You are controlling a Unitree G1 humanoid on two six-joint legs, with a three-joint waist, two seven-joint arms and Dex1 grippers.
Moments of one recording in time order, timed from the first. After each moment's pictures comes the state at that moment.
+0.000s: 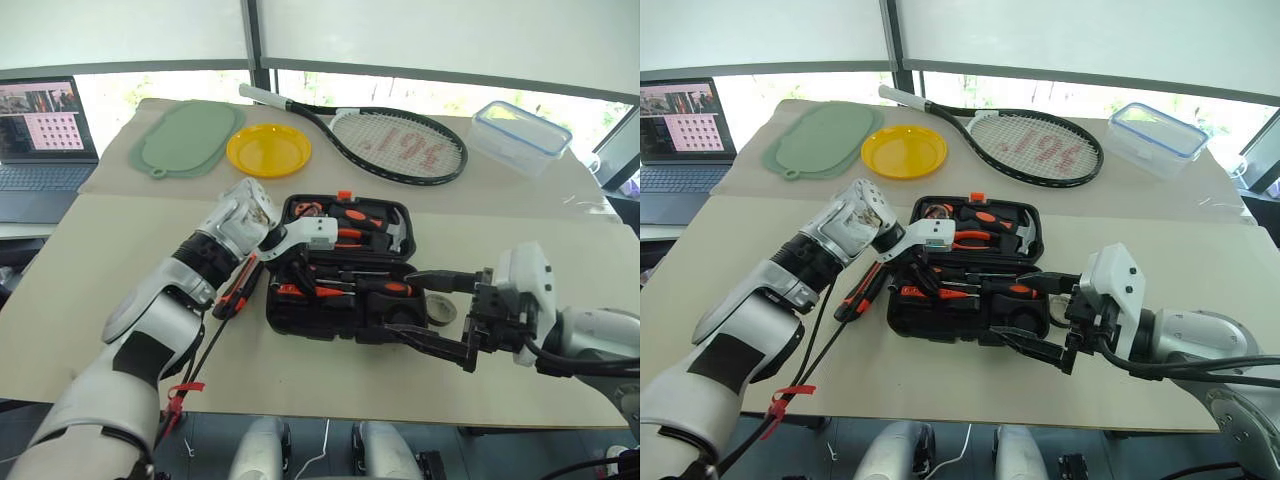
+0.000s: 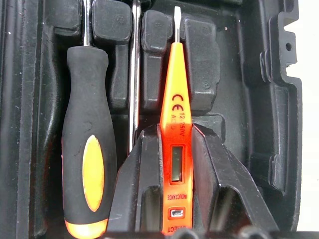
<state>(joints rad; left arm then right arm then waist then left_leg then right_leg) -1.17 0.45 -0.68 0.59 0.07 0.58 -1.60 -0.02 -0.89 -0.28 -0.79 0.92 0.76 0.71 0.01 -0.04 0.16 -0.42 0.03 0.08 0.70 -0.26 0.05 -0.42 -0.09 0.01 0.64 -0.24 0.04</state>
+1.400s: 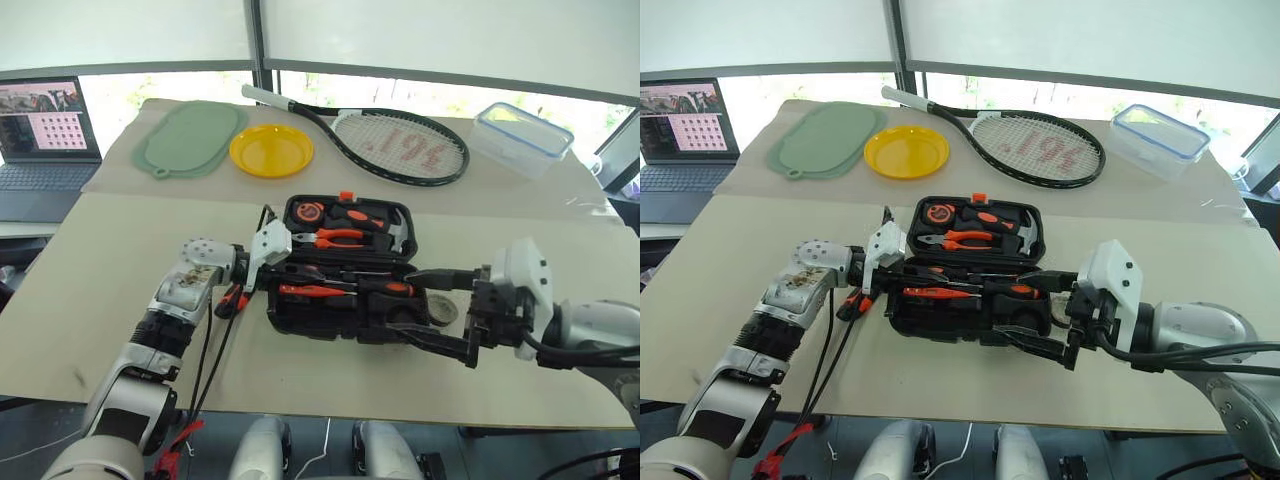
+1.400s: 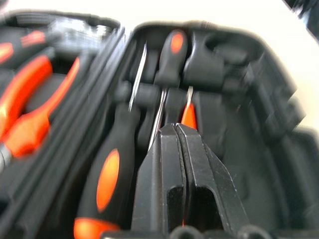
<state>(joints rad) -0.68 0.49 -0.26 0.39 -0.19 0.11 -1.30 -0.07 -0.93 -0.25 -0.75 0.93 0.77 0.74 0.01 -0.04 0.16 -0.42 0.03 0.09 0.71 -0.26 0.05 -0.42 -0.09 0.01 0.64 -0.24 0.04</state>
